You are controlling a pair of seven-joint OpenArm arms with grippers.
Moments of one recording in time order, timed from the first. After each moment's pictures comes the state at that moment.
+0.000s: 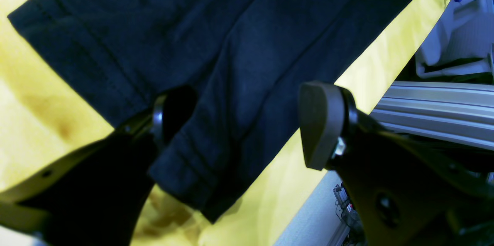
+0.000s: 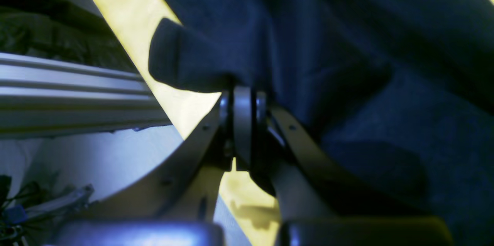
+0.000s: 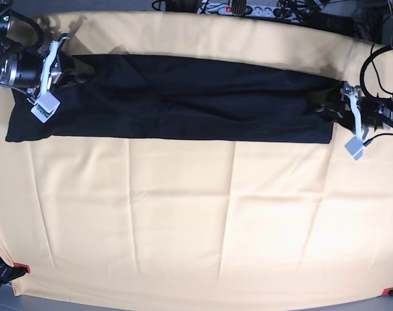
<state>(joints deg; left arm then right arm) -0.5 -47.7 -0.8 80.7 -87.8 -41.2 80.9 -22.7 34.0 21.6 113.2 79.2 40.7 -83.5</state>
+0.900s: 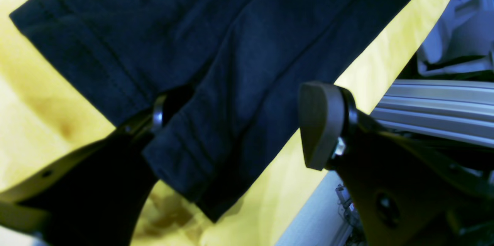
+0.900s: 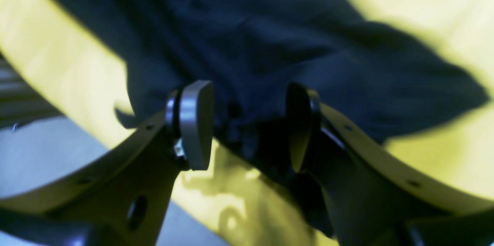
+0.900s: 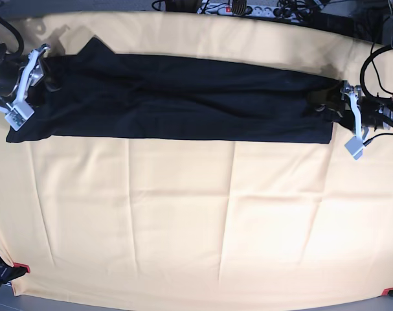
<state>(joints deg) -0.5 -47.7 -0.8 80.7 -87.8 -41.9 80.9 -23.8 35.1 36.8 121.9 65.5 40.7 -83.7</state>
